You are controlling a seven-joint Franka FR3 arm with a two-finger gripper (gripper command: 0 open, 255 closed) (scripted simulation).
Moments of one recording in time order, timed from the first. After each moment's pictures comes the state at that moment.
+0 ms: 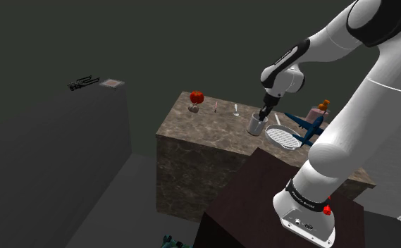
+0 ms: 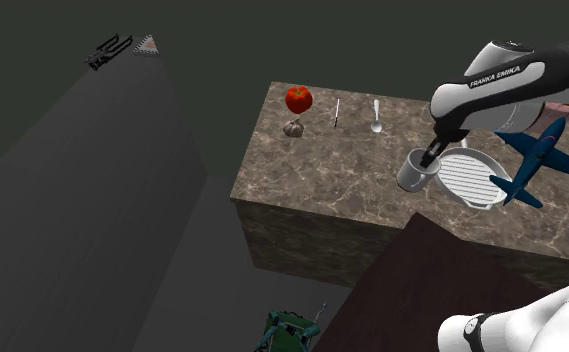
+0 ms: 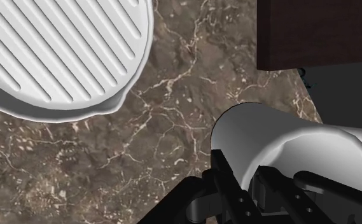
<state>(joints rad) -0.30 0.02 -0.55 -2.50 0.11 2.48 -0.88</state>
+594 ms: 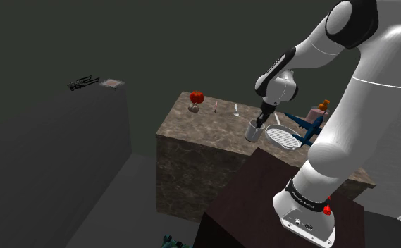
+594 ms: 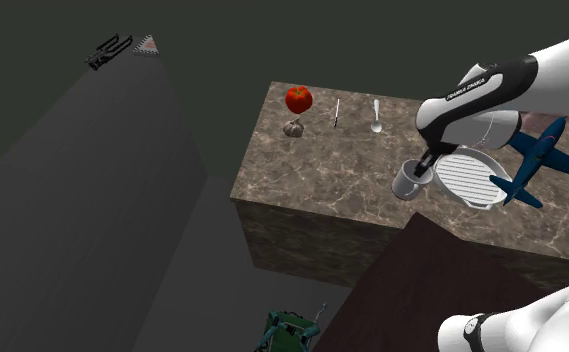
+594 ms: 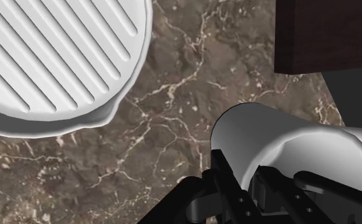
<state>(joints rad) -0.32 0.15 -0.51 -2.51 0.26 2.59 -0.99</state>
